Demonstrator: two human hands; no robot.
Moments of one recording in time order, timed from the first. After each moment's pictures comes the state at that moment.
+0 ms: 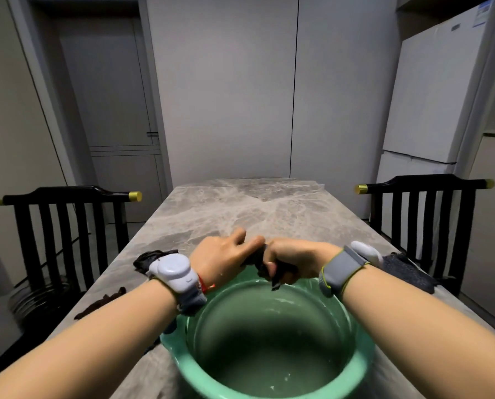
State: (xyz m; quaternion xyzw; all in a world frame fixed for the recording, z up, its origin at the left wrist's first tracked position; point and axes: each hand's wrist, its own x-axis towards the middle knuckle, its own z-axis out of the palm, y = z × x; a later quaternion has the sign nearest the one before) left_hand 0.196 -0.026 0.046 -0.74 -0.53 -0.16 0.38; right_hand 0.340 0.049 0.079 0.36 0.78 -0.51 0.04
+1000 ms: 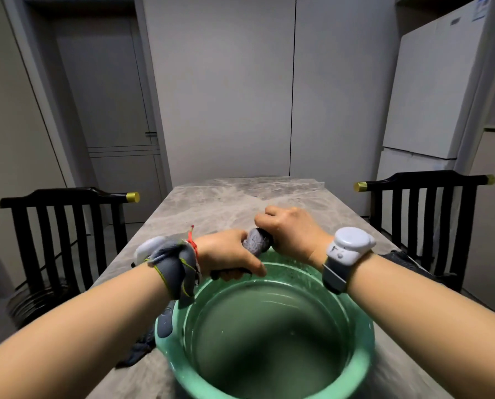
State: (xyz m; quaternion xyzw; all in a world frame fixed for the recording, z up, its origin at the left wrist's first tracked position) left_hand 0.236 -0.038 0.104 -0.56 -0.73 -0.22 -0.33; right_hand 0.345 0.078 0.084 0.09 0.91 0.20 -0.34
